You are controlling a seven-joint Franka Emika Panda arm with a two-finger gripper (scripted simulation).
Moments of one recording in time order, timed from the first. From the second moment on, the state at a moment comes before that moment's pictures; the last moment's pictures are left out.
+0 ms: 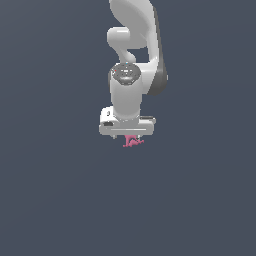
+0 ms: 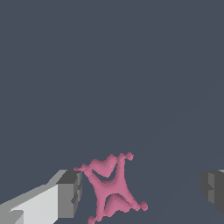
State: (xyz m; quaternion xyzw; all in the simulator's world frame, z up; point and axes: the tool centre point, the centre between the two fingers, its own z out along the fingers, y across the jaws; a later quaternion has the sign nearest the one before) arm -0.003 -0.006 0.161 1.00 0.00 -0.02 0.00
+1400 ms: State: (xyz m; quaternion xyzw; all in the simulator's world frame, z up) arm -0.026 -0.009 0.135 1.00 0.05 0.00 0.01
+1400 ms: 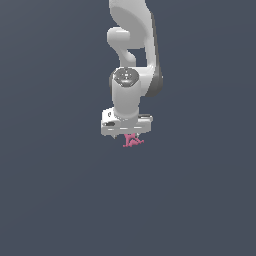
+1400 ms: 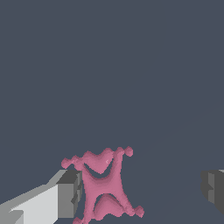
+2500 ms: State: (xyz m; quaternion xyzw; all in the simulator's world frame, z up) arm -0.106 0.016 0.065 0.99 0.13 0.00 0.00
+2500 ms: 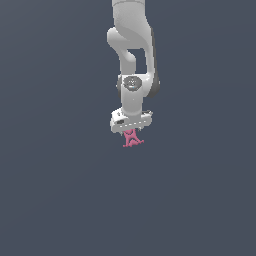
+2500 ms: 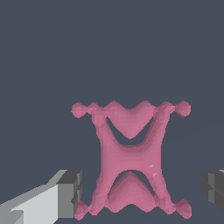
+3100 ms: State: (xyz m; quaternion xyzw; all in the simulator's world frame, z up) arm -0.108 0.016 0.030 0.99 0.13 0.00 0.00
